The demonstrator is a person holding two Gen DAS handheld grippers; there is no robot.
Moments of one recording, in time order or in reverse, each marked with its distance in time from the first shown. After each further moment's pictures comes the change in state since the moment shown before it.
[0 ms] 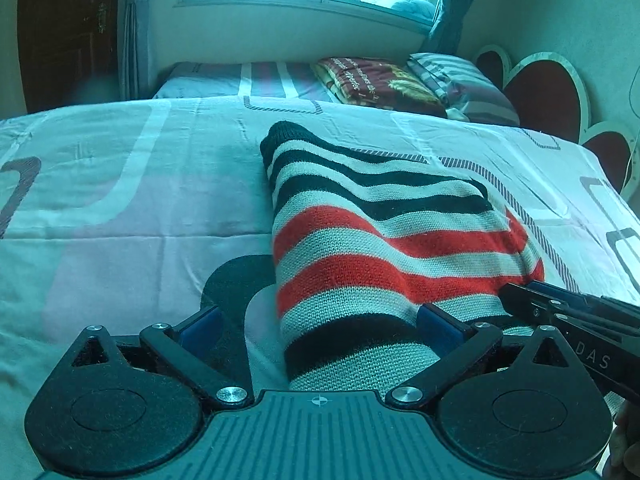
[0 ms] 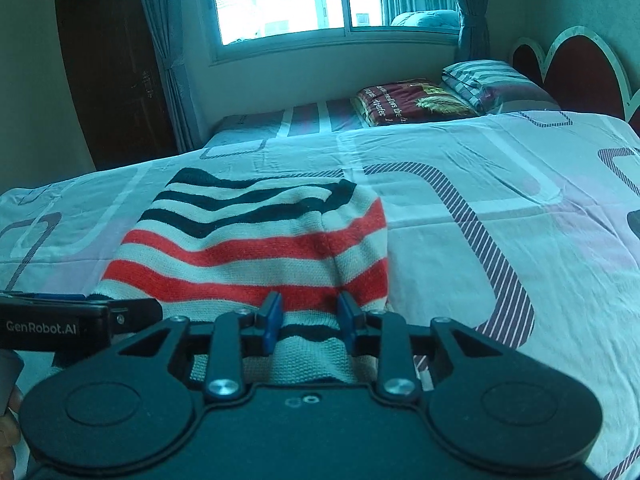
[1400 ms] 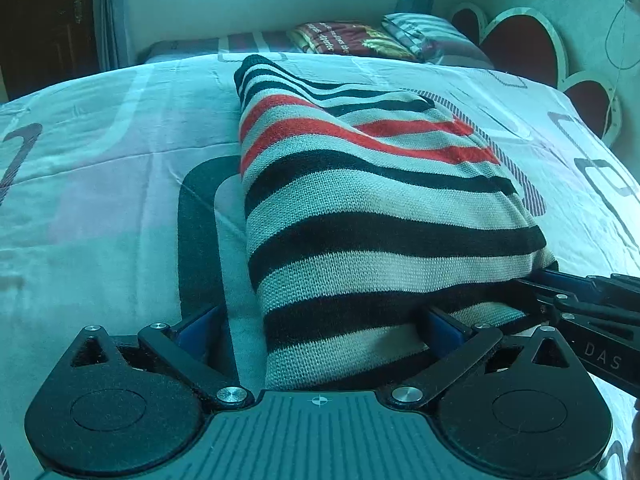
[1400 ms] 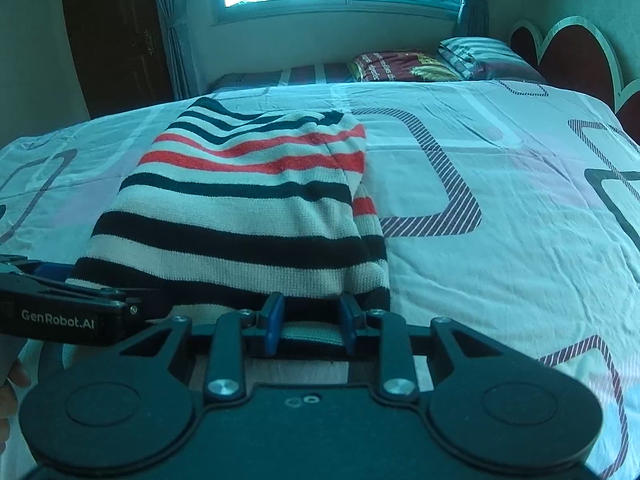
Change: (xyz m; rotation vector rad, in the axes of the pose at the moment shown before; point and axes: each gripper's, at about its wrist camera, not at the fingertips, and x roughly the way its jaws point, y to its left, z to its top) left arm -0.042 -0.025 -0.058 0.075 0.102 -0.020; right arm -0.061 0.002 -0.048 -0.055 0.135 -0.039
